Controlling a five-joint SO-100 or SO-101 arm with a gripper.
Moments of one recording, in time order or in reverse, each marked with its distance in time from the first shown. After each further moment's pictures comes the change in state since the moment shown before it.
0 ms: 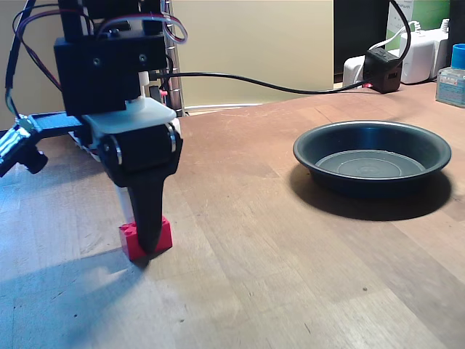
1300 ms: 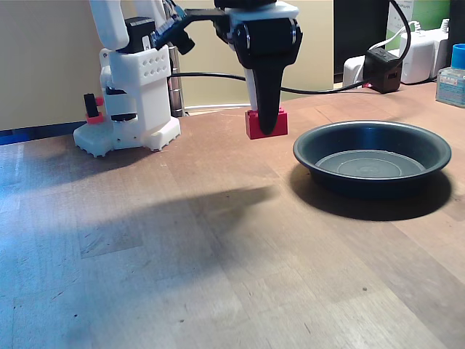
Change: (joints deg) arm -40.9 20.0 5.3 16.3 59.4
